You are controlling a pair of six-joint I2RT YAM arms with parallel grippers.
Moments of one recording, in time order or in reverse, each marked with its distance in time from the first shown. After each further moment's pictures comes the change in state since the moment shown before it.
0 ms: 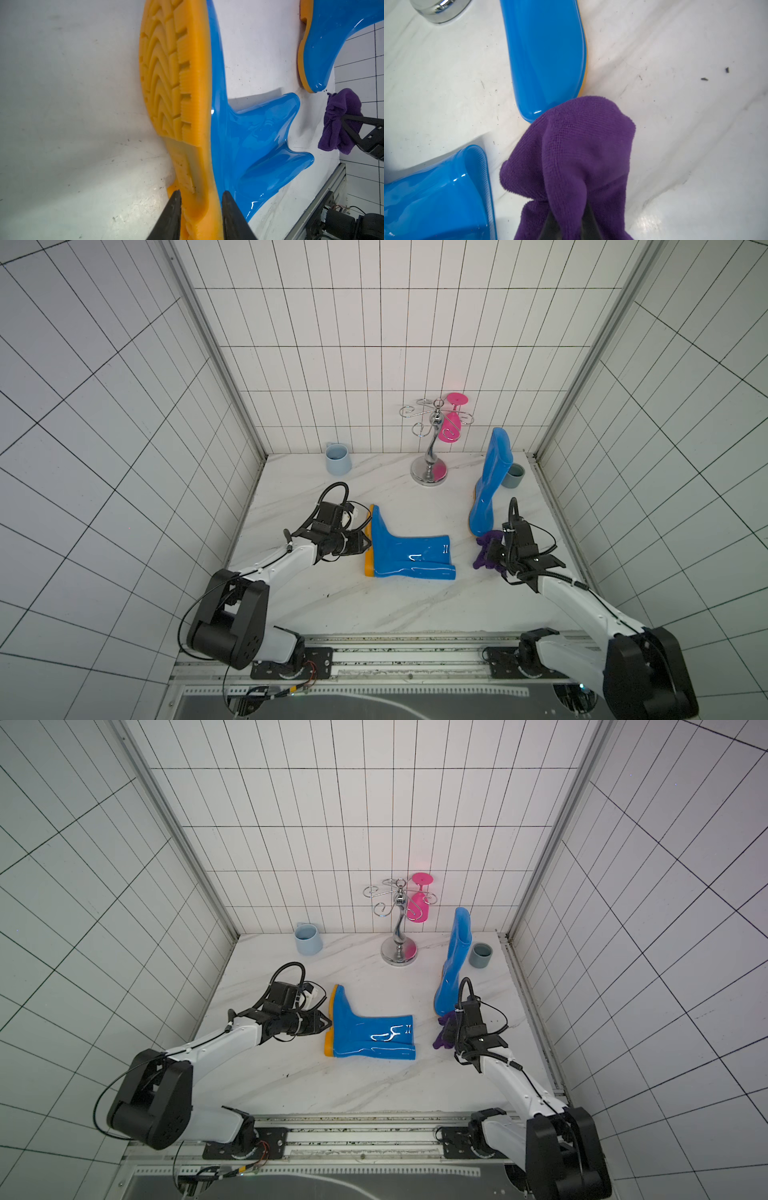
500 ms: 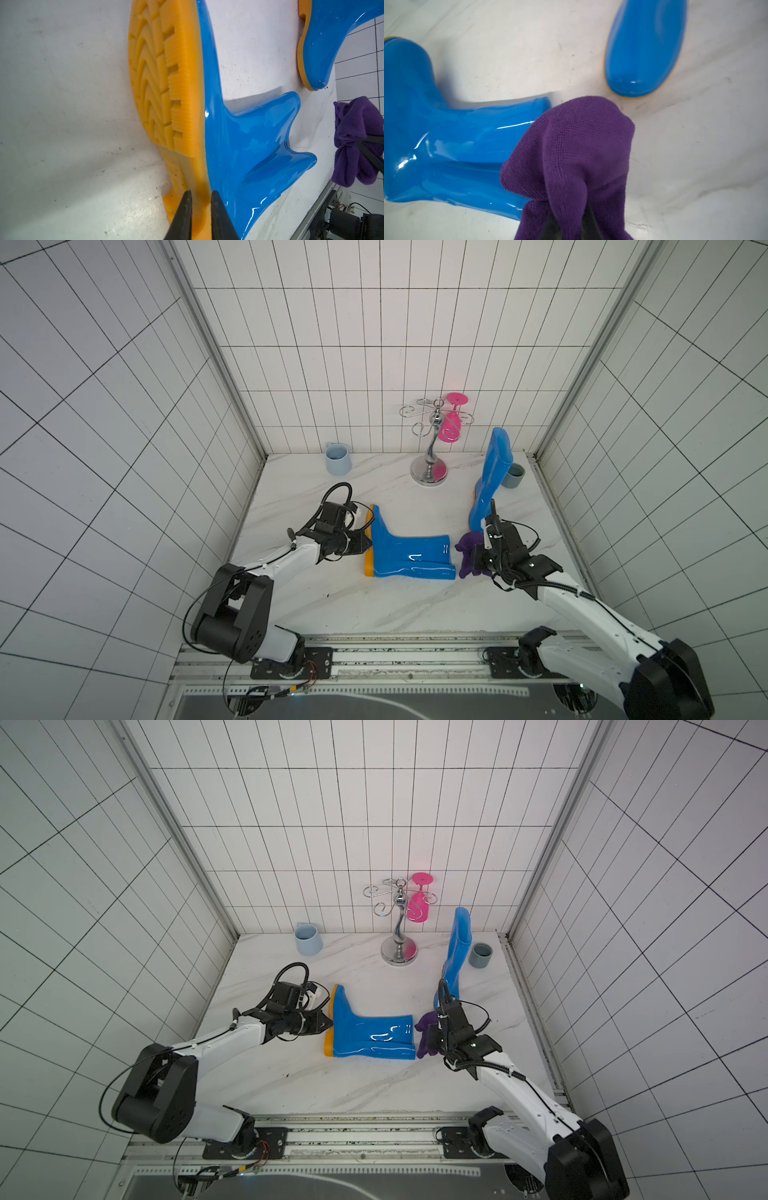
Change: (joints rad) left arm -0.009 0.038 0.000 0.033 -0.002 0.007; right arm 0.293 -0.012 0.103 -0.108 -0.037 -0.046
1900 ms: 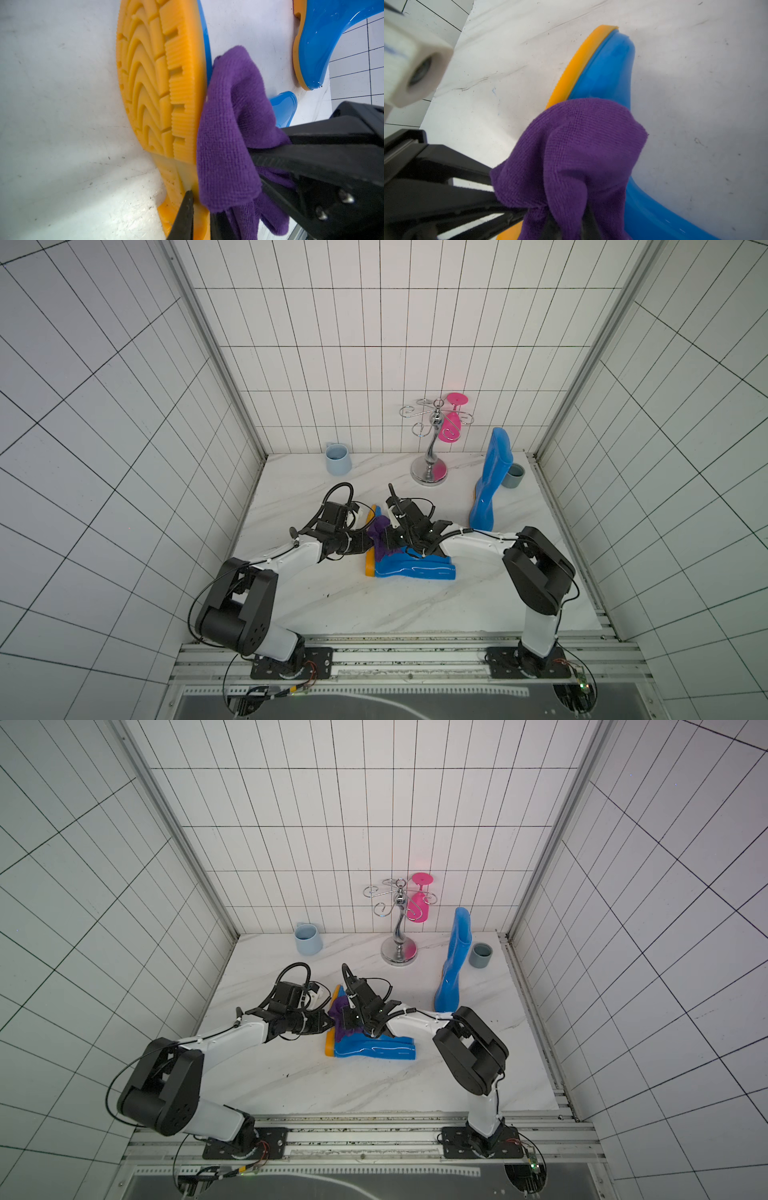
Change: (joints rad) left arm 0.000 0.035 0.000 0.044 0.029 0.002; right arm 0.338 0.823 0.562 0.366 -0.169 0.056
